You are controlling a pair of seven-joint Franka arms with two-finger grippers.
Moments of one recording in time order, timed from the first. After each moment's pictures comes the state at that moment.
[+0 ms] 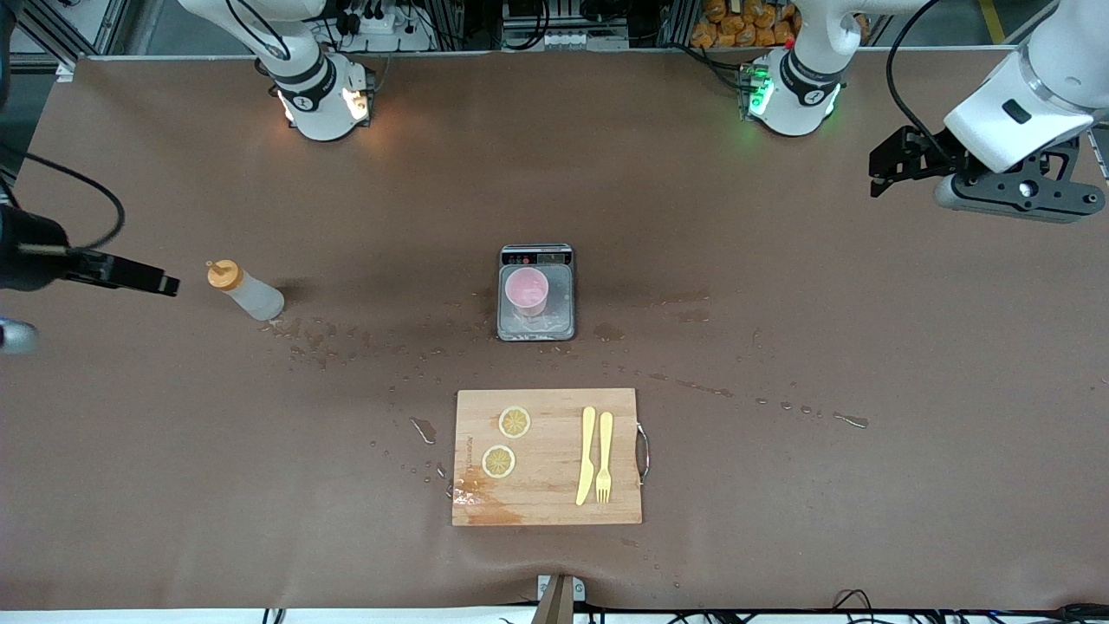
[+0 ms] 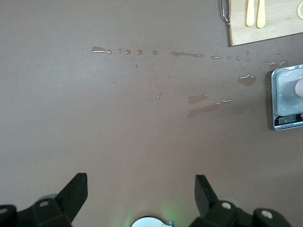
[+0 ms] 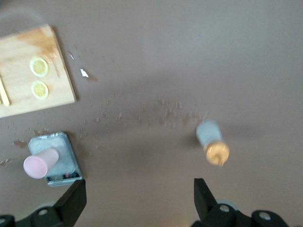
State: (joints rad) left arm -0.12 -0.02 -0.10 -1.53 -0.01 1.45 -0.03; right arm -0.04 0.29 0.05 -1.17 0.12 1.40 0.17
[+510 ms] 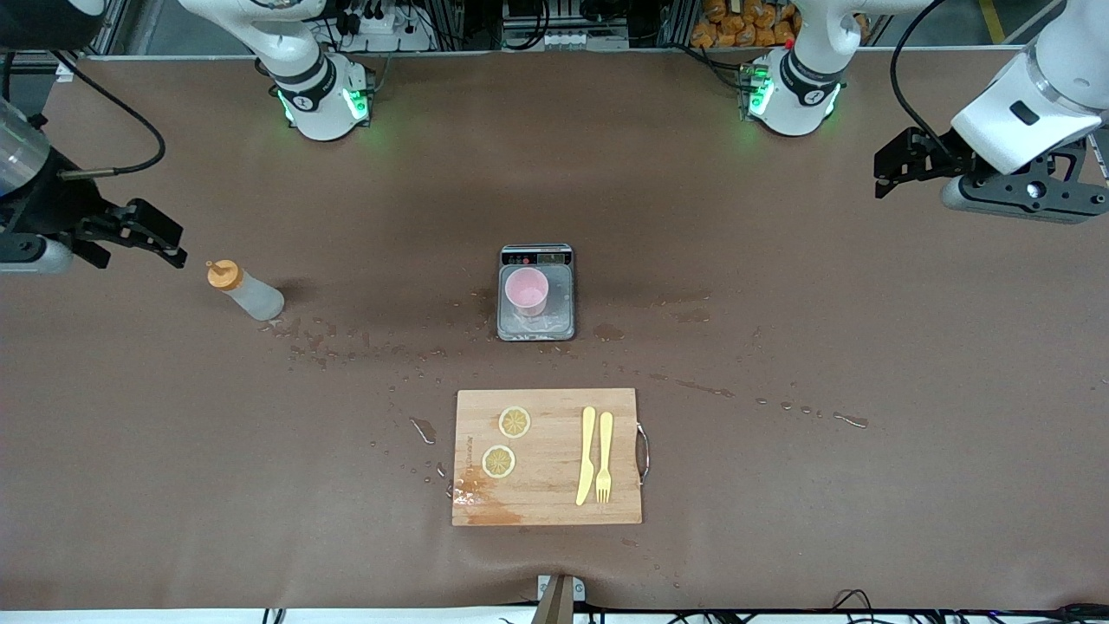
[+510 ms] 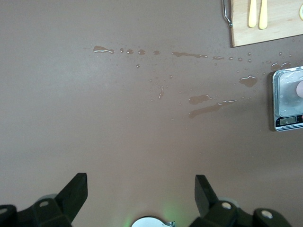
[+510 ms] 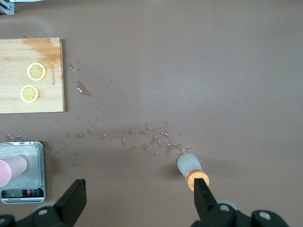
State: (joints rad) left arm -0.11 -0.02 -0.09 -1.53 -0.01 1.45 -0.03; right arm -0.05 0.00 0.12 -1.60 0.00 1.69 0.09
